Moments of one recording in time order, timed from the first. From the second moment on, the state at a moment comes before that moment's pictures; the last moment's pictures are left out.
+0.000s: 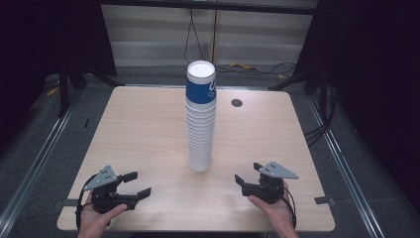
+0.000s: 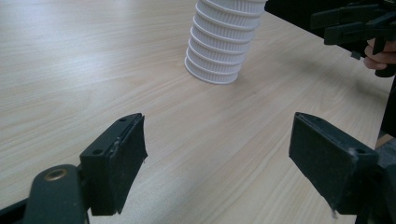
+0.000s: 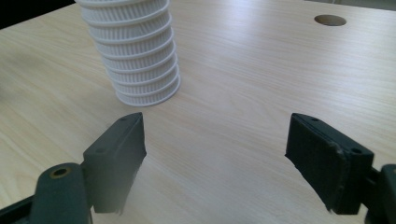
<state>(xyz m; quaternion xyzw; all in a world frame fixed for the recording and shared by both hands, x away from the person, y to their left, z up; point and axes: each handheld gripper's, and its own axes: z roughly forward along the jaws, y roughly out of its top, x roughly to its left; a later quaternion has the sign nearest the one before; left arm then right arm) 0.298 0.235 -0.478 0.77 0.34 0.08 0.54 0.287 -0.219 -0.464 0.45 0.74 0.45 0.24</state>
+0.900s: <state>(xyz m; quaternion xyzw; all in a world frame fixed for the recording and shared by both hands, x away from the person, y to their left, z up) 0.306 0.224 -0.479 0.78 0.33 0.06 0.53 0.292 -0.204 -0.445 0.41 0.78 0.44 0.19</state>
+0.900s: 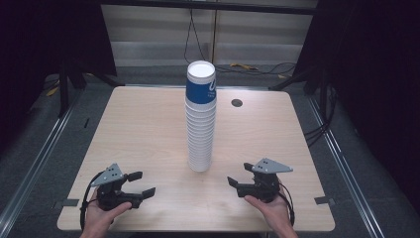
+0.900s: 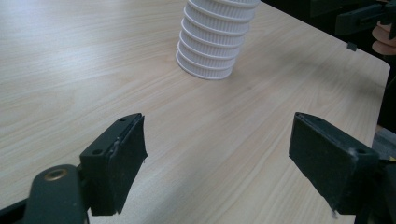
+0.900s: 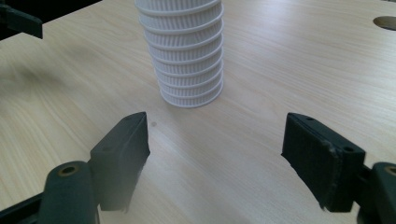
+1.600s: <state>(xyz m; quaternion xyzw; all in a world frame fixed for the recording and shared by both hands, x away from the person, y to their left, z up) 0.299 0.224 -0.479 0.78 0.32 0.06 0.53 0.296 -0.203 -0.404 0.39 0.77 0.49 0.17</state>
